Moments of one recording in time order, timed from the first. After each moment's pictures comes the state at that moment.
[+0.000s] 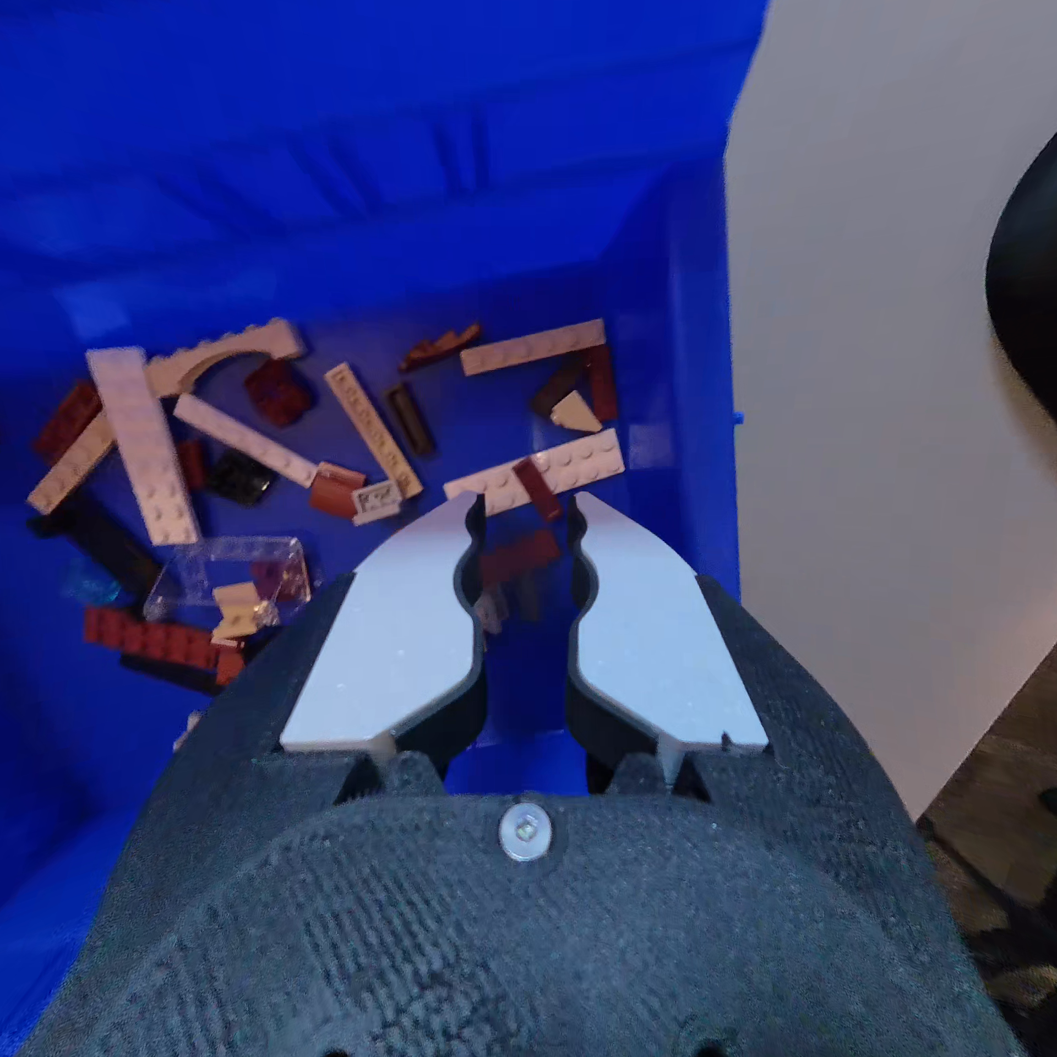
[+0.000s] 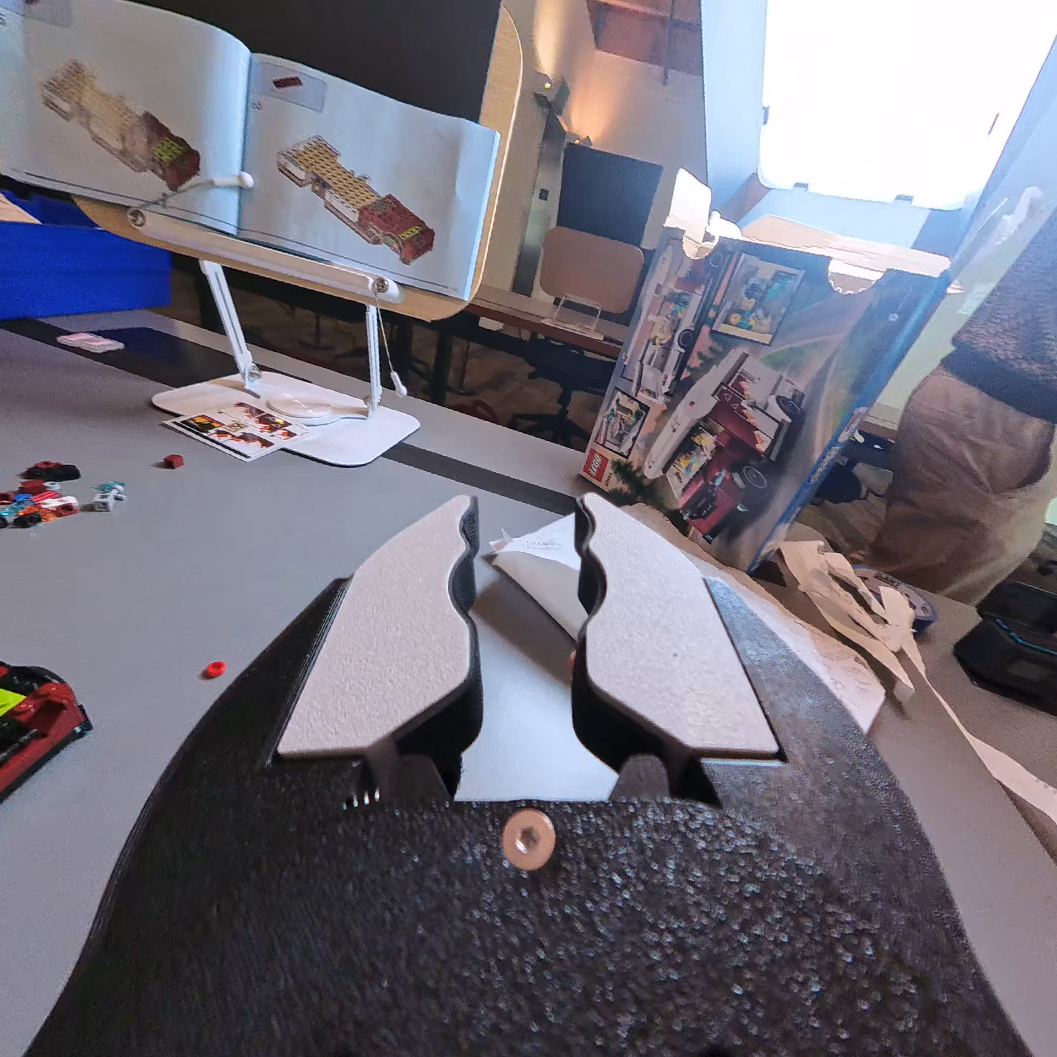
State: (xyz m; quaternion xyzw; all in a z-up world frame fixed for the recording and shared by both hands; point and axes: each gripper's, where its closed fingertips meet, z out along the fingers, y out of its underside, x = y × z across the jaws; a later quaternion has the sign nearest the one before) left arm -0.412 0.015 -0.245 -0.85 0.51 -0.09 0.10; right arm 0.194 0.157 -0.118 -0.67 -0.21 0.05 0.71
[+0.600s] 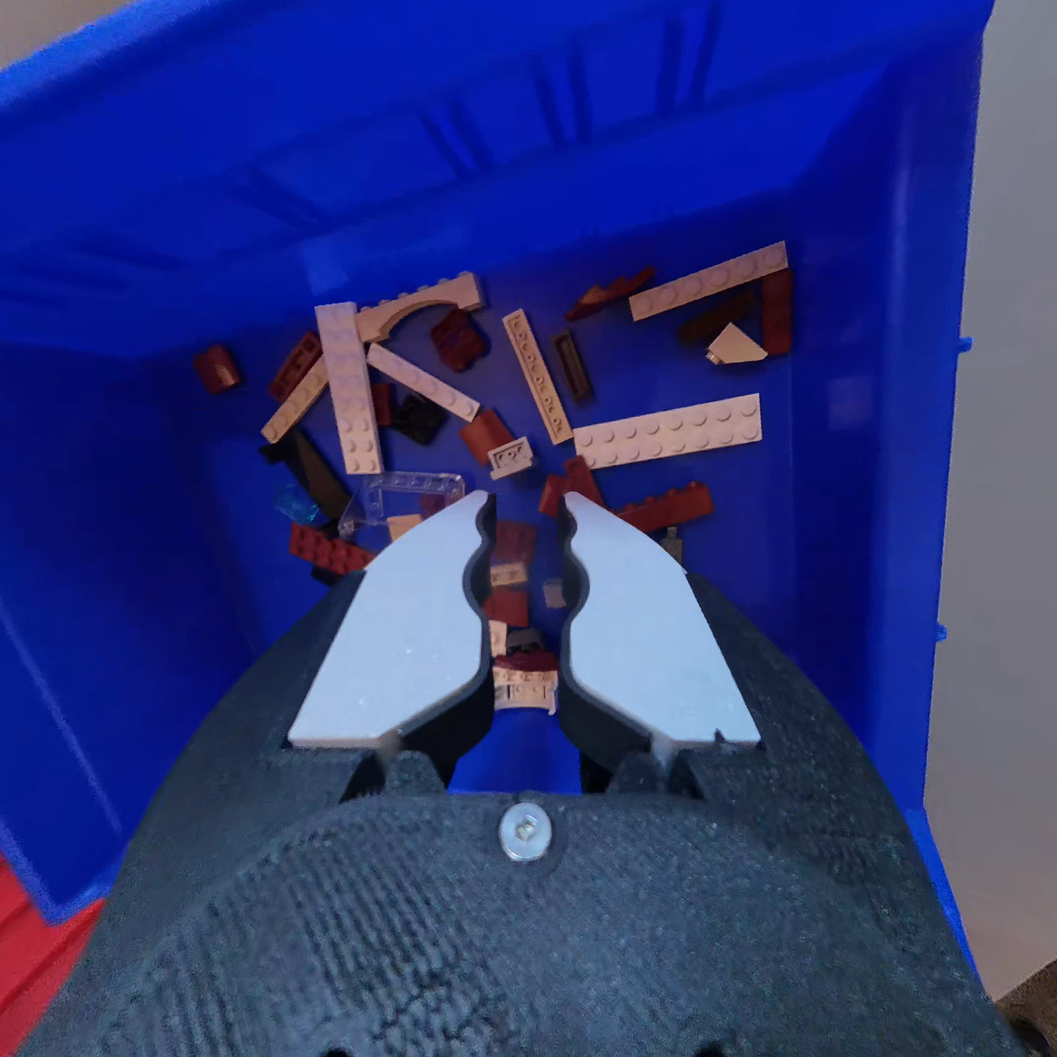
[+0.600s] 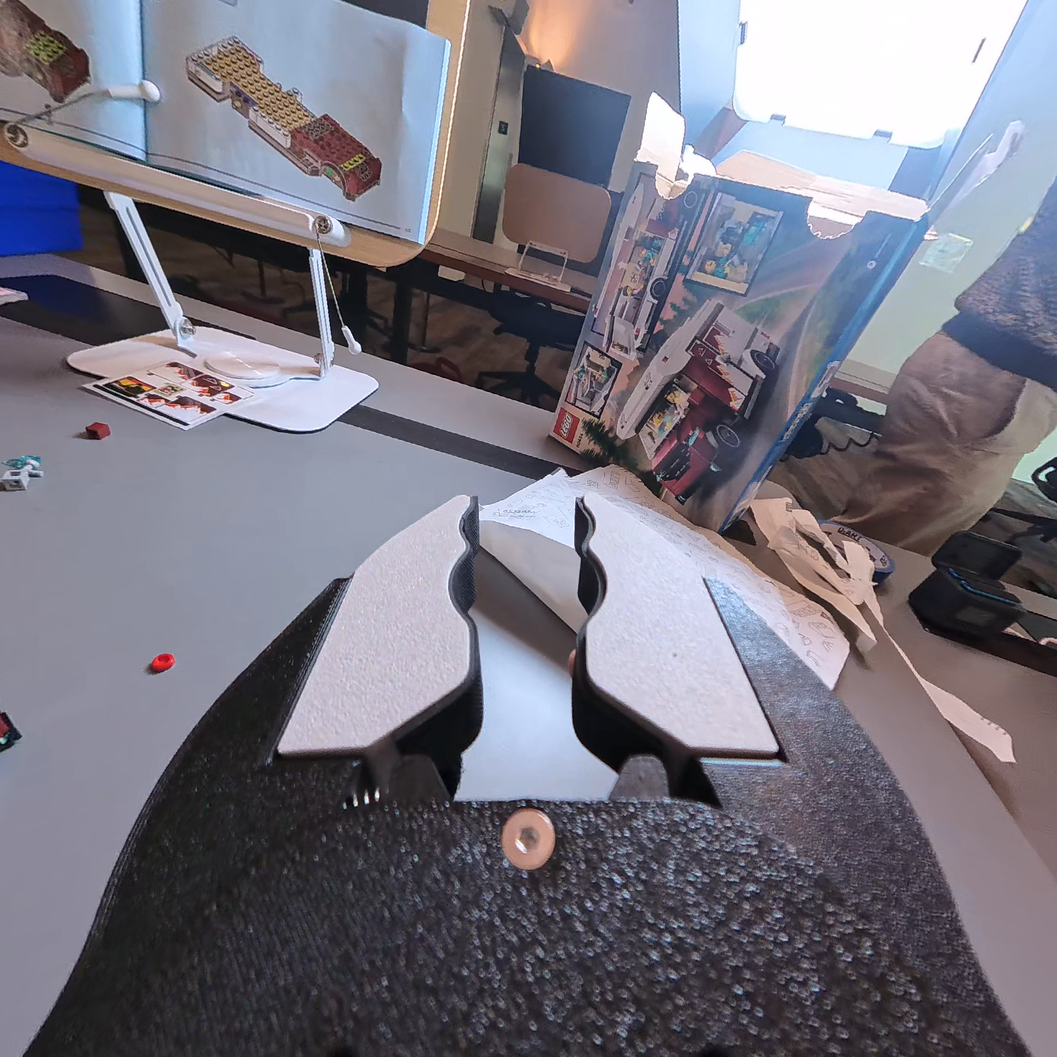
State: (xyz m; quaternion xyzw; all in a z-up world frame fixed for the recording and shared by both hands) left arm -0.452 0.052 -0.232 -0.84 0.52 0.01 0.17; right arm 0.203 0.168 -0.131 -0.70 -0.20 0.02 0.69
